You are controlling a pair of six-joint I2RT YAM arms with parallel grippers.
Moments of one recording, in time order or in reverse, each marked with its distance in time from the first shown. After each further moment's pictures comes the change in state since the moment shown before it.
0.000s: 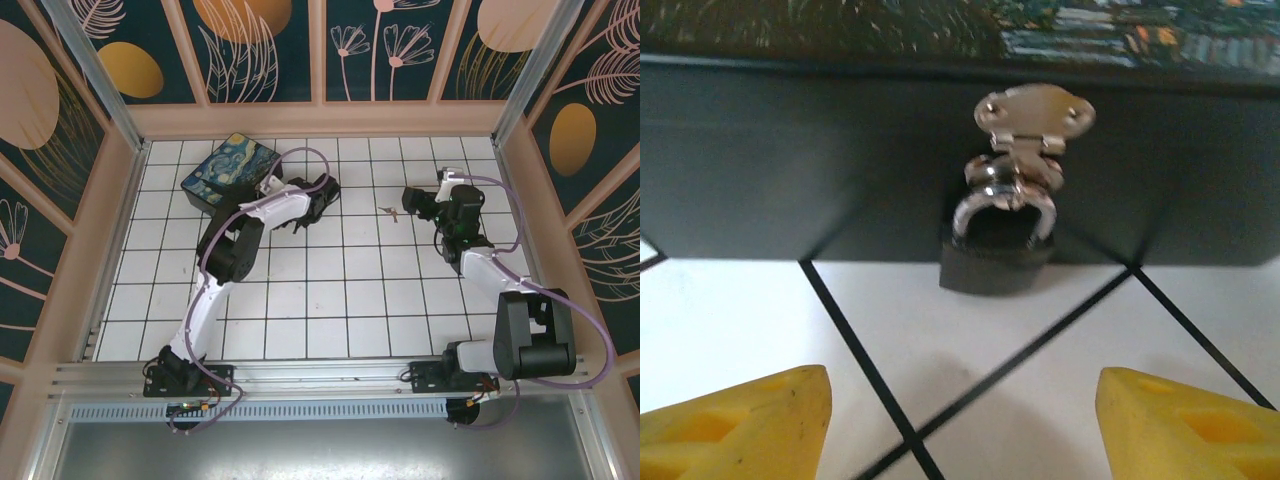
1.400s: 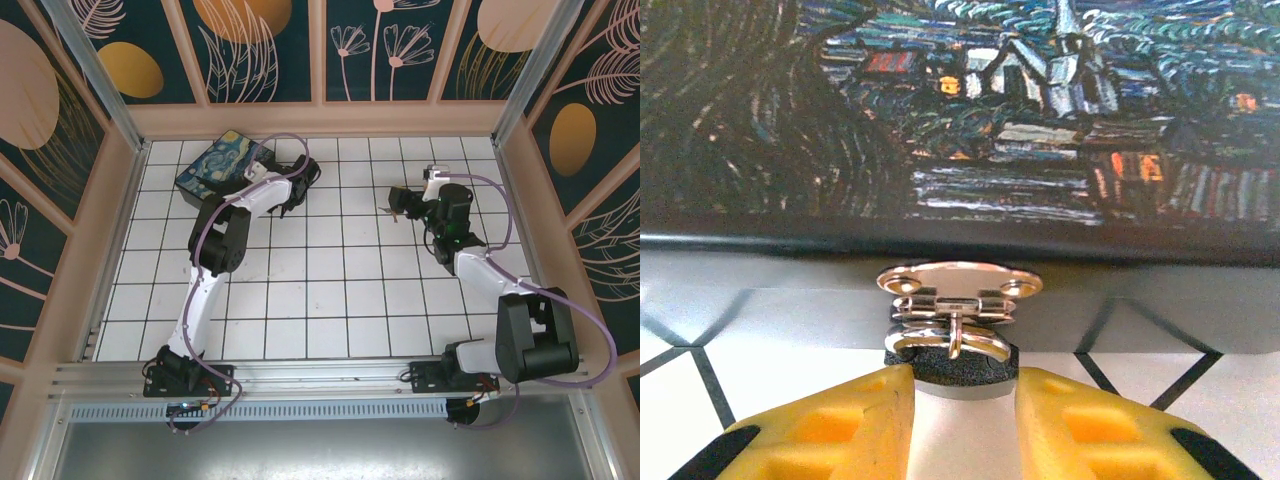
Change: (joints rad) left arm 0.119 0.034 0.079 0.073 0.067 0.159; right arm 0.092 -0.002 0.015 0.018 0.003 -0.004
